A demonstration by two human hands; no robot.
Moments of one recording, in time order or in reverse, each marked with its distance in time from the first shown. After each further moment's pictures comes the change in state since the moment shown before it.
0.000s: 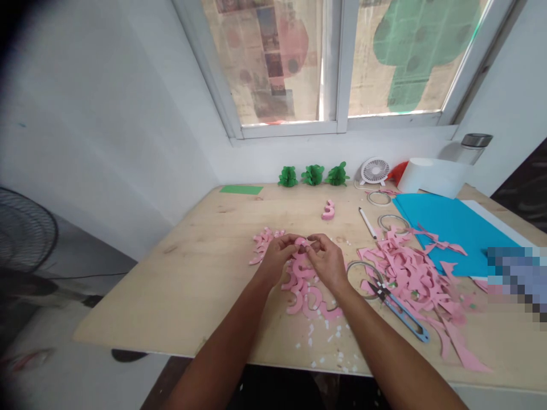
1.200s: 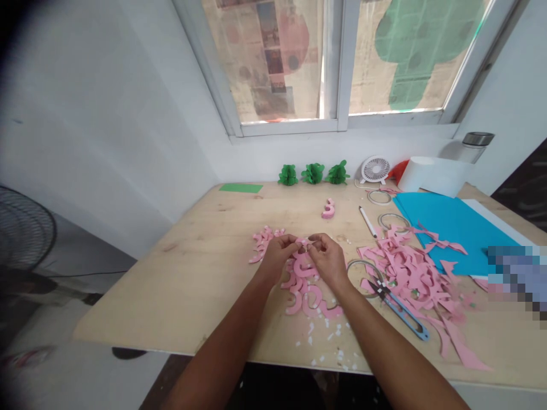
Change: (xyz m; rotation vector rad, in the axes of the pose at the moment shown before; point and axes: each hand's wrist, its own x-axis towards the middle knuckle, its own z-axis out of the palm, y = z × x) left_hand 0.001 -0.002 0.003 0.128 0.096 -0.003; right_hand -0.001 -0.004 0.001 -0.004 0.017 0.051
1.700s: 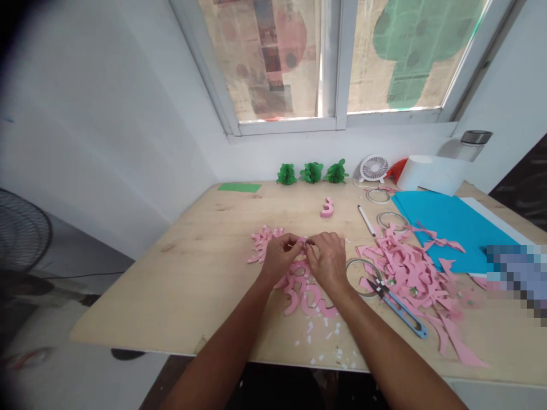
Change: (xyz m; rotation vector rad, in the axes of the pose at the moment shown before) left_hand -0.006 0.000 0.006 0.306 0.037 0.246; right_hand -0.004 -0.004 -0.004 -0.567 0.123 -0.427
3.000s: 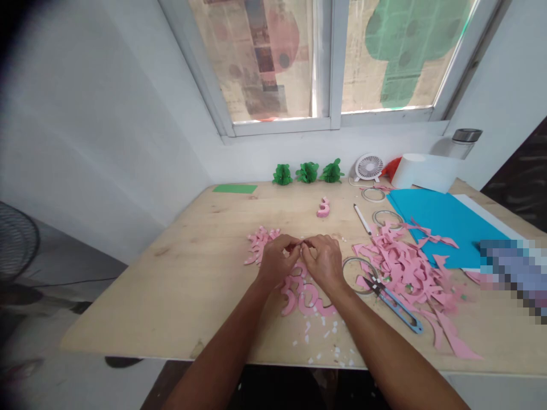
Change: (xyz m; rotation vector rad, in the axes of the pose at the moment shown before) left_hand -0.001 -0.001 -0.003 0.305 -0.014 0.252; right_hand -0.001 0.003 0.003 0.125 -0.045 0.100
